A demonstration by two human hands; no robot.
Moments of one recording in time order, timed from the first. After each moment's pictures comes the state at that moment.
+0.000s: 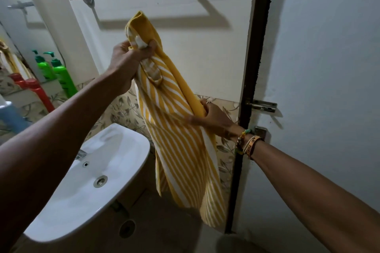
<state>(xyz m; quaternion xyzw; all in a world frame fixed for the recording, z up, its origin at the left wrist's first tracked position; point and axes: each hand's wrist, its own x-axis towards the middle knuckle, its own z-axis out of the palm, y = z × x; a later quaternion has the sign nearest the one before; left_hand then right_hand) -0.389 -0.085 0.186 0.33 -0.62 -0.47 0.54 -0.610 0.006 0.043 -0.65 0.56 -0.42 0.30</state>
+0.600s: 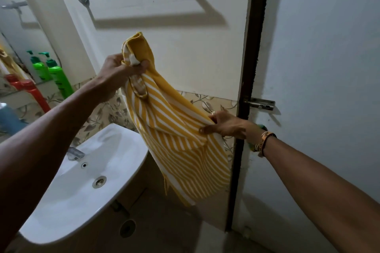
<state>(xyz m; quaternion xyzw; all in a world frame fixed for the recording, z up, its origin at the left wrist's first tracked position) -0.358 -0.100 0.165 0.36 -0.72 -0.40 0.43 -0.656 -0.001 0.022 -0.65 0.59 -0.26 0.41</state>
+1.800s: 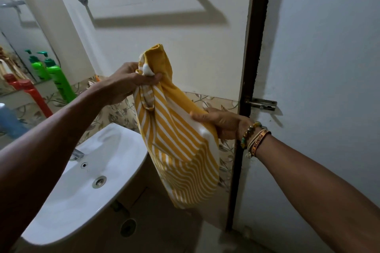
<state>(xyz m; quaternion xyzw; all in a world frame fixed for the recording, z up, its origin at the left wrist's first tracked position) -0.378 -0.087 0.160 0.33 -0.75 -0.49 0.31 -0.630 0.007 0.046 -0.53 0.36 -0.36 0.68</state>
